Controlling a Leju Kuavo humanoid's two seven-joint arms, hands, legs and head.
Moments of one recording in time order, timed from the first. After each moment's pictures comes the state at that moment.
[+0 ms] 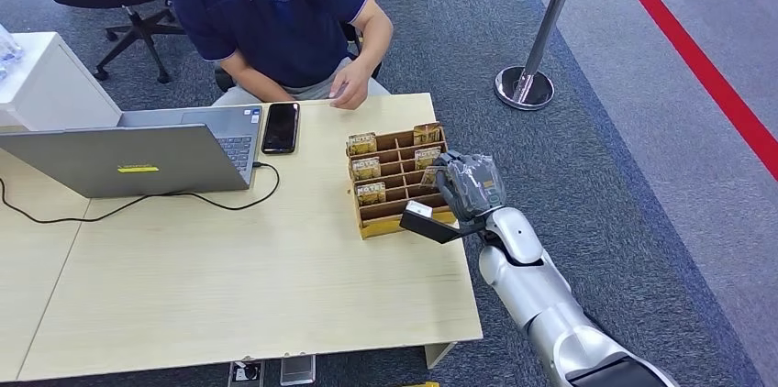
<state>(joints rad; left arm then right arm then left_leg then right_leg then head) -0.13 -0.14 0.51 -0.22 -1.31 0.06 -0.06 -0.49 -0.05 0.27 -0.83 1.08 -0.51 -0.26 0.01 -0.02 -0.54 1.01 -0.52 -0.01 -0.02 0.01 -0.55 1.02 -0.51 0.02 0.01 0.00</state>
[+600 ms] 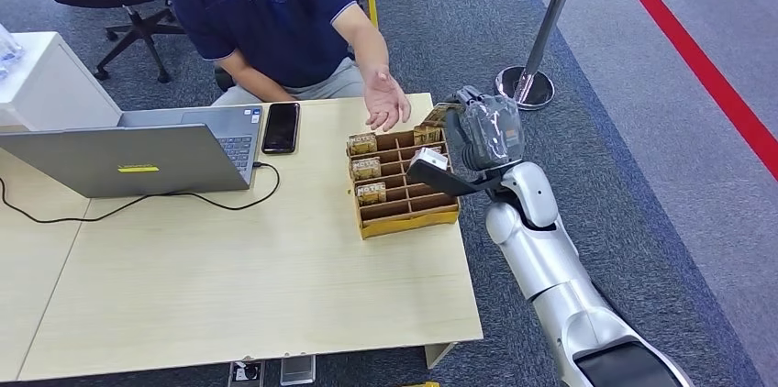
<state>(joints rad) -0.15 -0.14 0.50 -0.22 -1.31 0.07 -0.07 -0.56 -0.05 0.23 -1.05 1.00 -0.49 -0.29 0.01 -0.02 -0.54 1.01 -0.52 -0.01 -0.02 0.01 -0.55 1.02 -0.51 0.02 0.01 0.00</state>
